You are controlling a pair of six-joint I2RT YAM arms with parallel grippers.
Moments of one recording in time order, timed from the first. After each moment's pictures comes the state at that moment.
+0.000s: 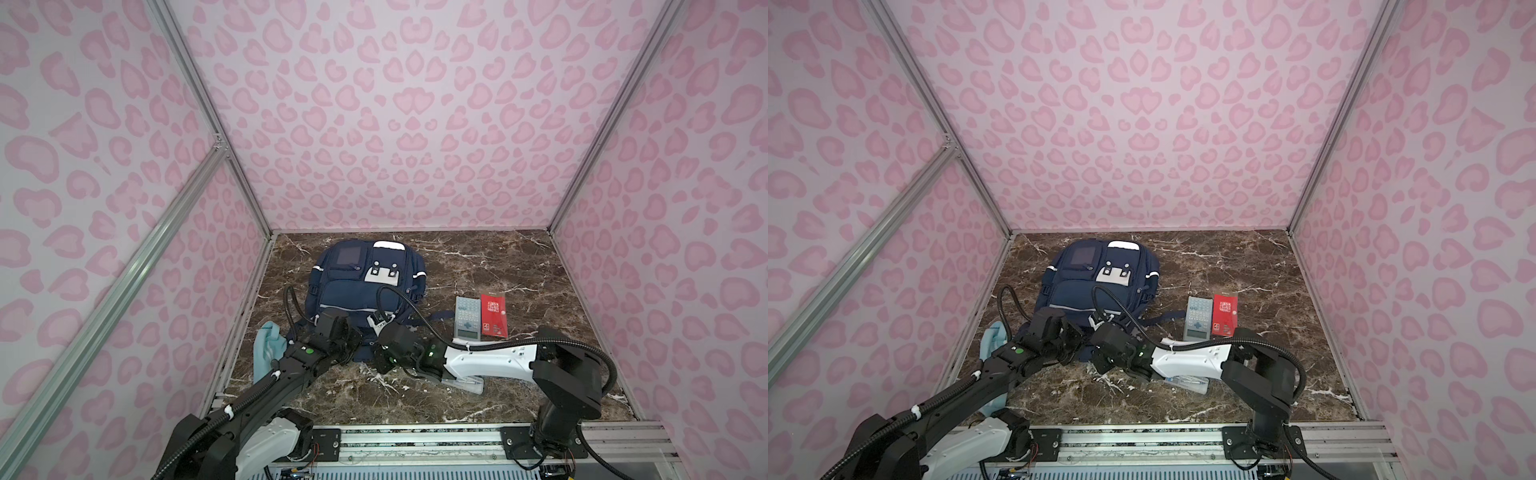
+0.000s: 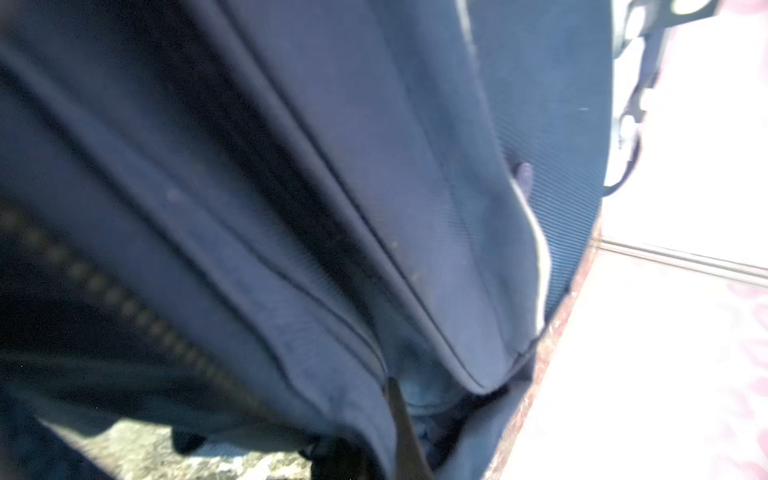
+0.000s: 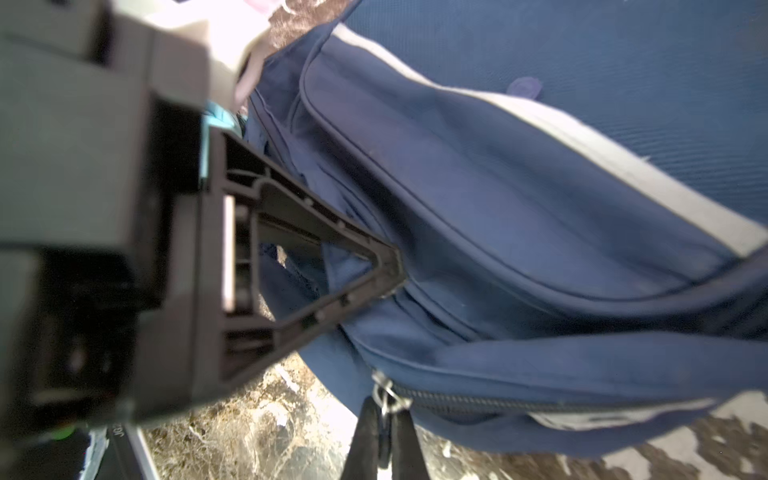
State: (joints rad) left arm -0.46 1.02 0.49 -0.27 0.10 -1.32; right arm 1.14 1.75 1.04 -0.04 0.14 0.53
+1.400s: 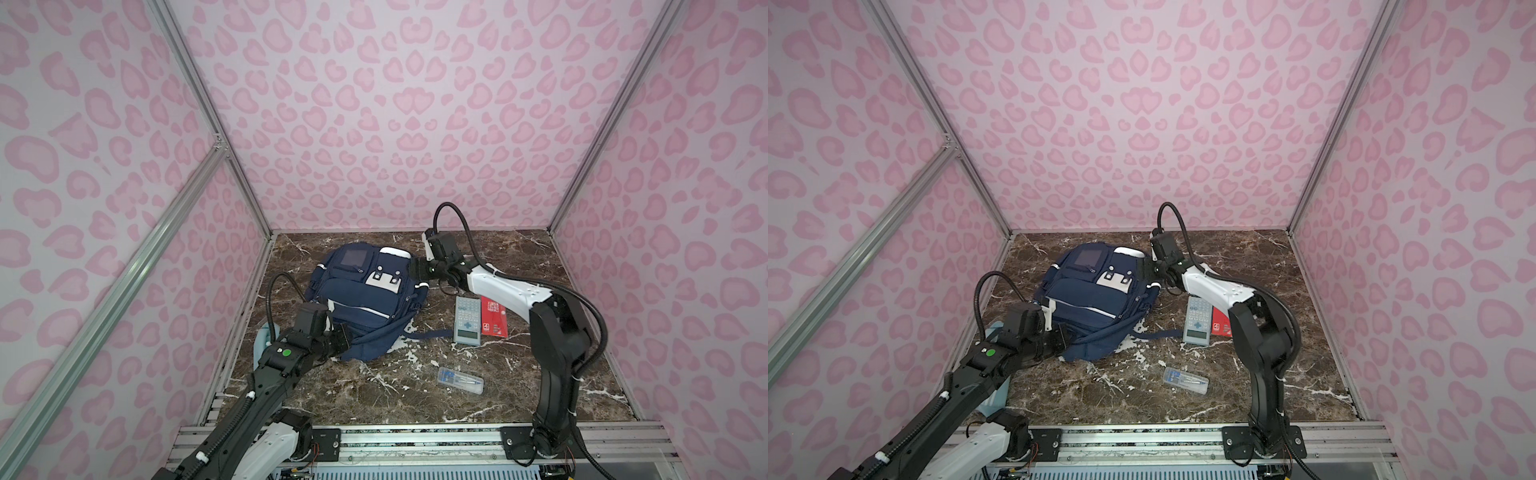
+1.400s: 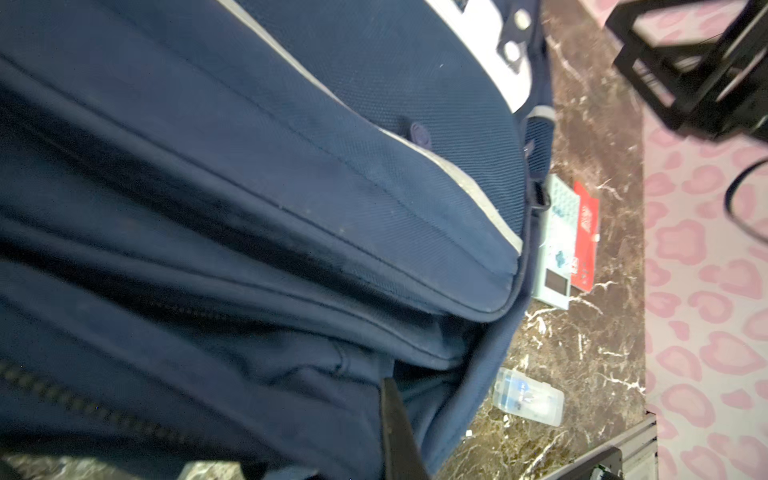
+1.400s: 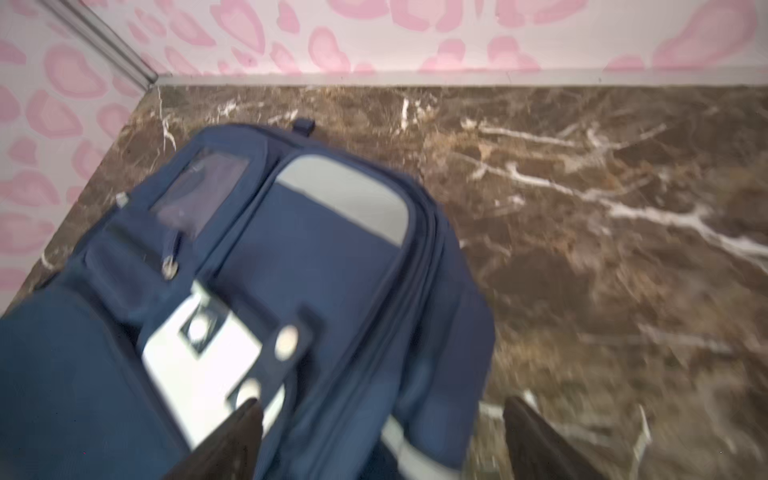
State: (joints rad) left arm -0.34 0.88 0.62 -0.61 0.21 -0.66; right arm 0.54 2.05 1.62 -0.34 -0.01 0.38
